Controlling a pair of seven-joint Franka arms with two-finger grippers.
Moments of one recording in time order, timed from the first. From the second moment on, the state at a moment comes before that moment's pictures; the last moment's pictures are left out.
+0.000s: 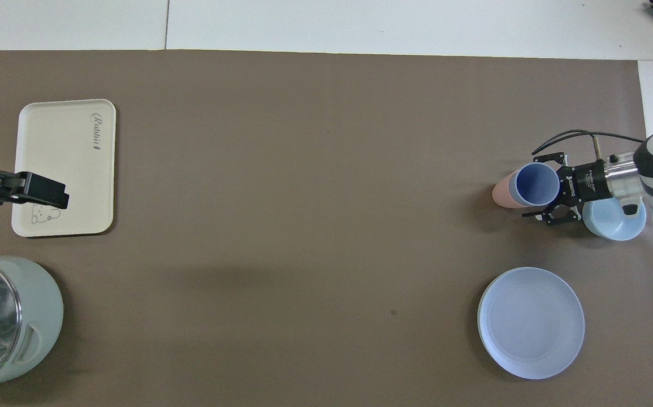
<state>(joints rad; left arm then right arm) 0.00 -0.04 -0.06 -1.65 -0.03 1.55 0.07 -0.32 0.51 0.00 -1.78 0.74 1.83 0.74</state>
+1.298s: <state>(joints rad) 0.00 -0.04 -0.07 -1.65 -0.03 1.55 0.07 0.01 0.32 0.01 -1.87 0.95 1.89 0.94</state>
